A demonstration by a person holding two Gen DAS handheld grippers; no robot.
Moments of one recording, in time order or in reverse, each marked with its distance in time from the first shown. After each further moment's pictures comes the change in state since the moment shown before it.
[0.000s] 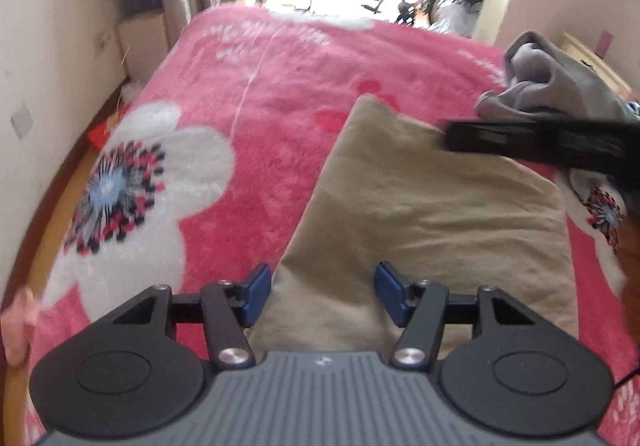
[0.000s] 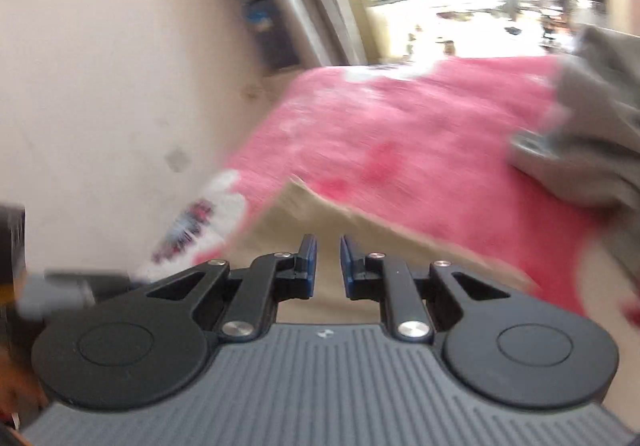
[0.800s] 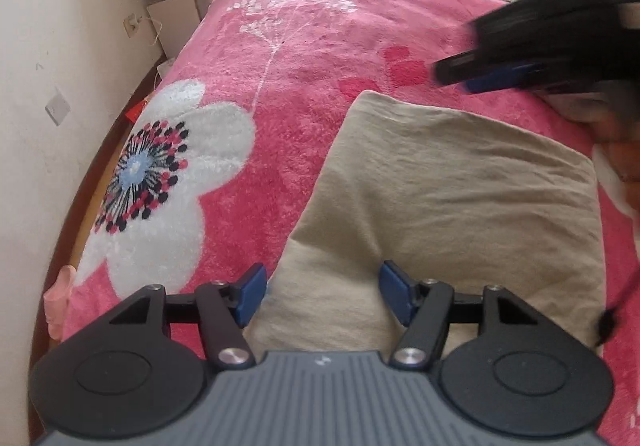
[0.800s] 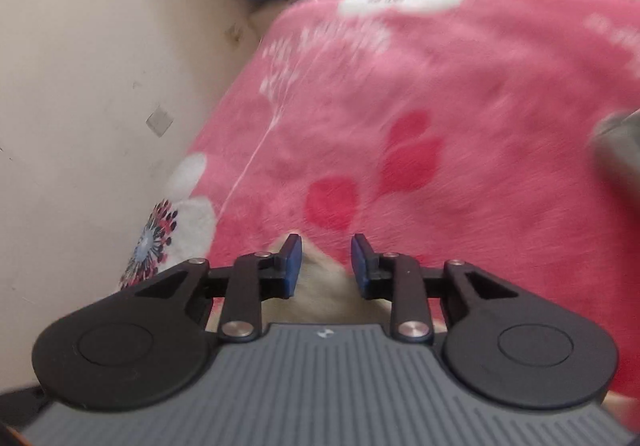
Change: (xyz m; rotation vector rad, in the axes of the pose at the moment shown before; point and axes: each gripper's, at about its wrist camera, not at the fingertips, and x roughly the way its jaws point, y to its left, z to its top) left arm 0.004 -0.026 0.004 0.044 0.101 0.178; right arm 0.066 -0.032 0.043 0.128 0.174 -0.077
